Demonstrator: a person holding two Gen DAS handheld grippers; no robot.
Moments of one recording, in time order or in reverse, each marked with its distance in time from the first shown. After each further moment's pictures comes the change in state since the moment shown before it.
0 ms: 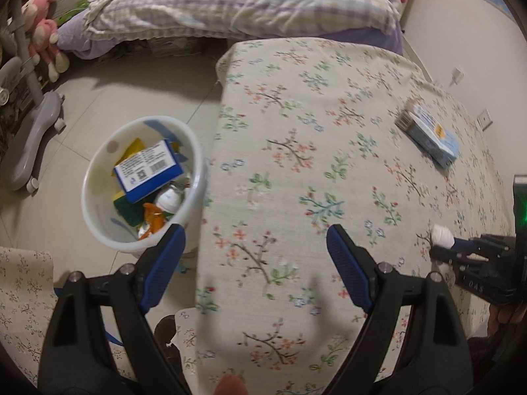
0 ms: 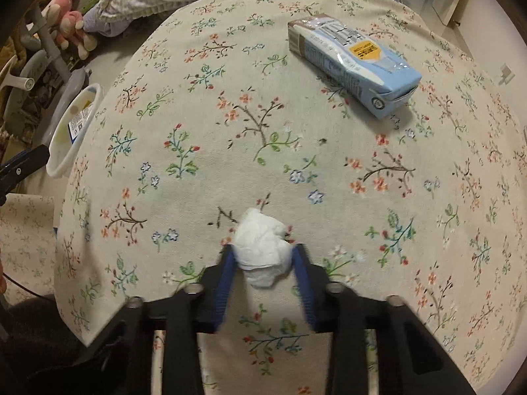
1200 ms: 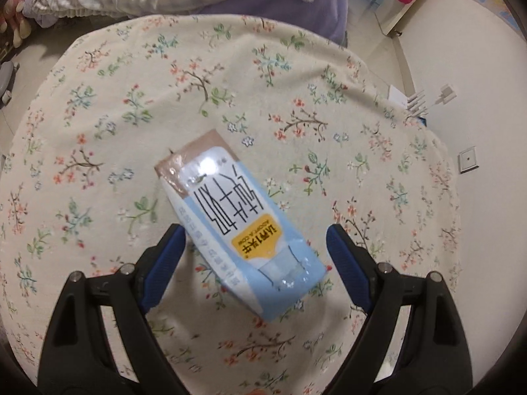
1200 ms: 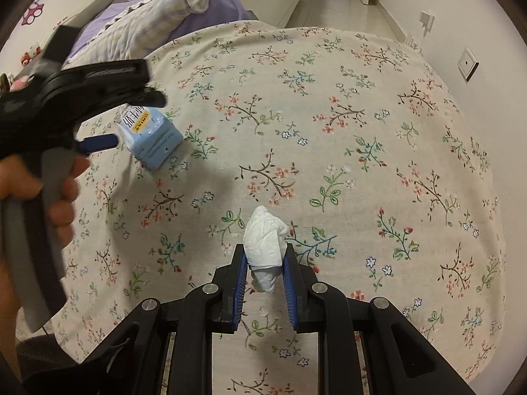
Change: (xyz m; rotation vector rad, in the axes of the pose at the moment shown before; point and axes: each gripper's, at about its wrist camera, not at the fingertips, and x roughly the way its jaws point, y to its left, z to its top) left arm 0.107 -0.254 0.114 -0.177 0.129 -0.117; right arm -0.059 -0.181 -0.032 0.286 -0.141 -0.018
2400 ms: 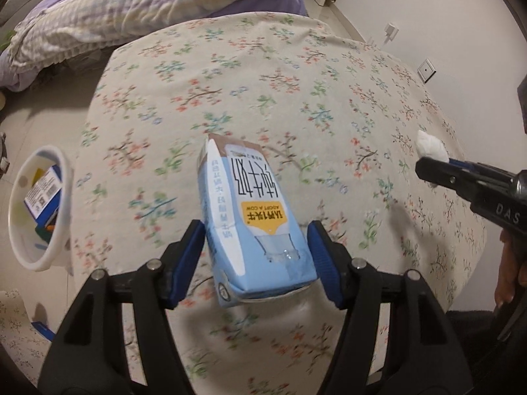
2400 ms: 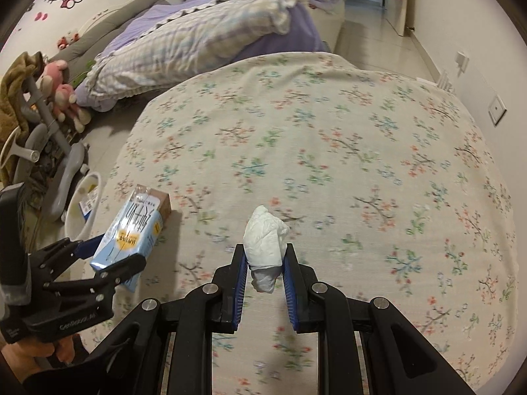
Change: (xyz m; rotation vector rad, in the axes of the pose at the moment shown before) left arm -0.100 0.148 -0.103 0.357 -0.038 -0.065; right arm -0.024 0.116 0.003 -0.121 -0.095 0.083
